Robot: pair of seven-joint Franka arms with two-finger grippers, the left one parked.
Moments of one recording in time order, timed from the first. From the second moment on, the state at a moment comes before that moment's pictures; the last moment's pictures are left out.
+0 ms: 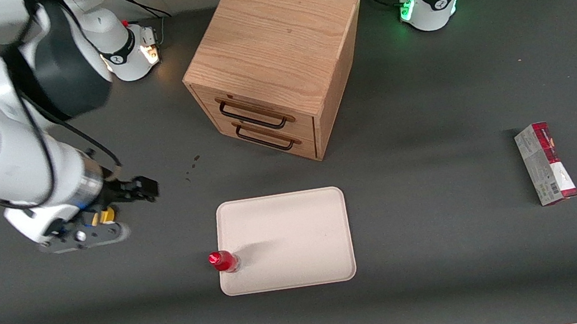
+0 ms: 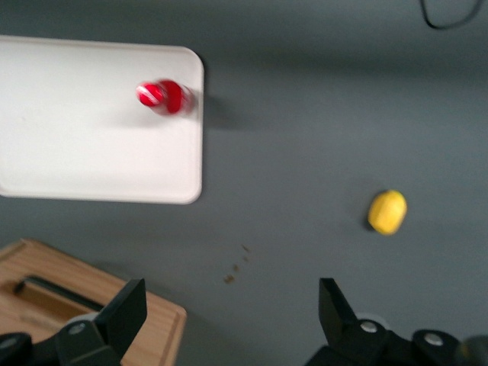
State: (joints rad) arm 0.40 0.43 -0.16 -1.10 0.03 1.43 0.23
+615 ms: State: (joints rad) arm 0.20 0.15 -0.22 -1.42 0.03 1.48 -0.06
